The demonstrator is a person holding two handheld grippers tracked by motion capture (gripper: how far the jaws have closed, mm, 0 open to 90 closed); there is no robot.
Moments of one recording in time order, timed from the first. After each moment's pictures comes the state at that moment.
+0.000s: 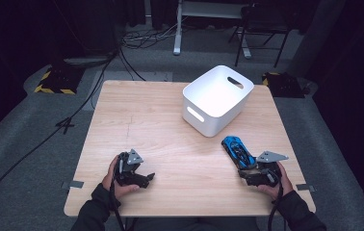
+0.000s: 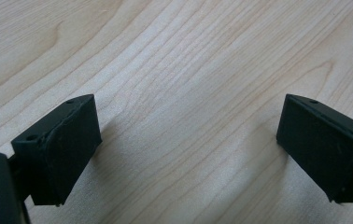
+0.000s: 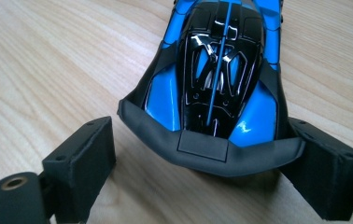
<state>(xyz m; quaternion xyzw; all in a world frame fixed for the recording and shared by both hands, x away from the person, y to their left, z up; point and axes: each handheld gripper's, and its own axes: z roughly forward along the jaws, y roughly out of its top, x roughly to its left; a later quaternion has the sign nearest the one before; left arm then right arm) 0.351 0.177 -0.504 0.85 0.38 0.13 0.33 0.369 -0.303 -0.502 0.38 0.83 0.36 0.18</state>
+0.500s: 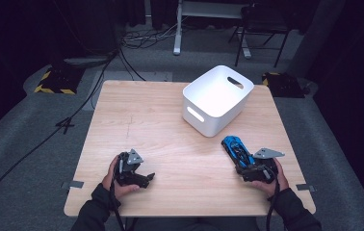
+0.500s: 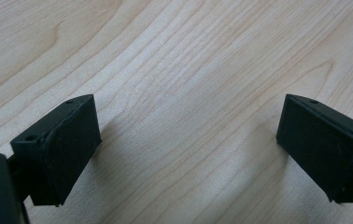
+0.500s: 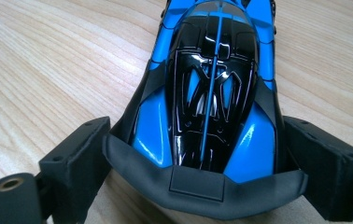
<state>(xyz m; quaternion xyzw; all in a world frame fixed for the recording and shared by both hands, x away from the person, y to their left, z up) 0.352 0.177 -0.503 0.85 0.38 0.13 0.33 0.379 -0.294 -0.503 0.40 0.82 0.35 0.19</state>
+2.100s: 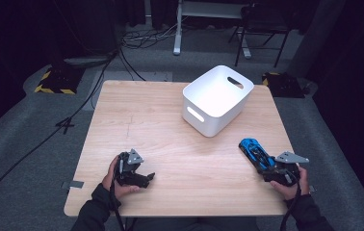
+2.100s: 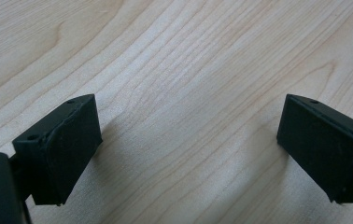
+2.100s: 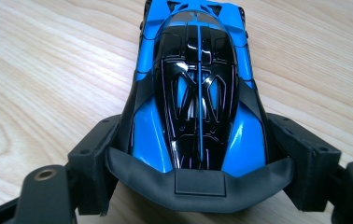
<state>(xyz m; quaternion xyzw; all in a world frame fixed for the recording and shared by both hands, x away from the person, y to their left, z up) 0.352 0.177 -0.503 0.85 0.38 0.14 0.33 0.365 -0.359 -0.500 0.43 0.80 0.34 0.23</state>
